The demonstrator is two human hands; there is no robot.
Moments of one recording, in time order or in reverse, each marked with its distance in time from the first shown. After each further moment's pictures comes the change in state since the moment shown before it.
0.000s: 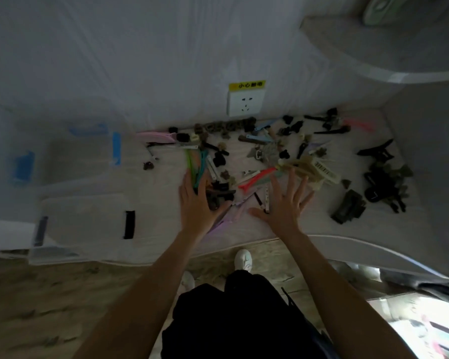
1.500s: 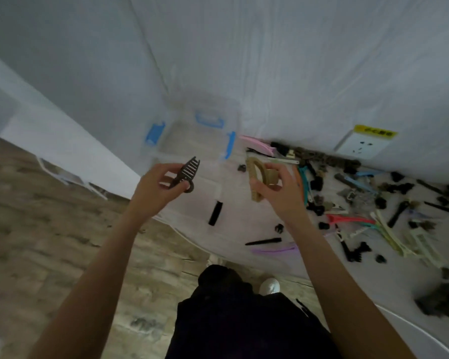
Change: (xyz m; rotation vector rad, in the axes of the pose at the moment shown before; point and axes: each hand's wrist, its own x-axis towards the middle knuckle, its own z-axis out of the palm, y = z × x) left_hand -0.051 -0.116 -0.199 -0.455 0.234 -0.291; right_hand 0.019 -0.188 -0.073 1.039 -0.334 -0.274
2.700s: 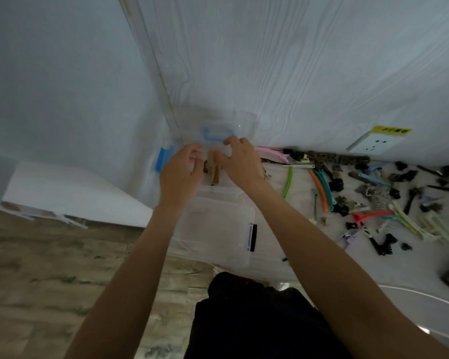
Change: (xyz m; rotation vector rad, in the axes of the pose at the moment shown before) left_hand 0.107 -0.026 -0.025 0.059 0.120 0.176; right_hand 0.113 -0.053 0.165 -0.697 0.115 -0.075
